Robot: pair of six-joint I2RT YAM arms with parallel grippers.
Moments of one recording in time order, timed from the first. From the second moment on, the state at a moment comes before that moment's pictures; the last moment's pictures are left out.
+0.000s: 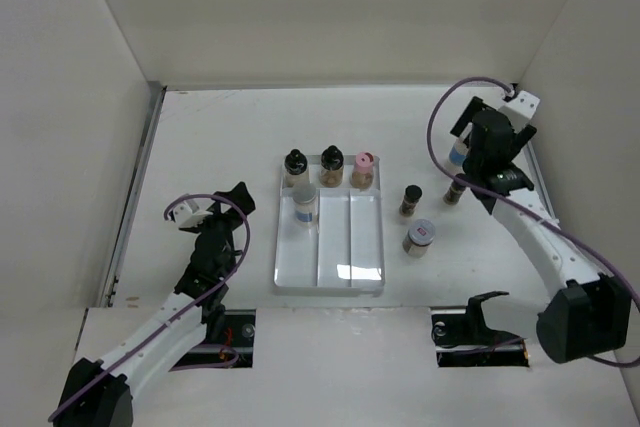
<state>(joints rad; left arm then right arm) -0.47 0.58 0.05 0.53 -0.71 -0.73 0.28 1.15 0.95 0.00 0.72 0.35</state>
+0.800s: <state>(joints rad) -0.47 0.63 0.05 0.52 -0.68 -0.73 0.04 1.60 1.12 -0.12 0.41 0.42</state>
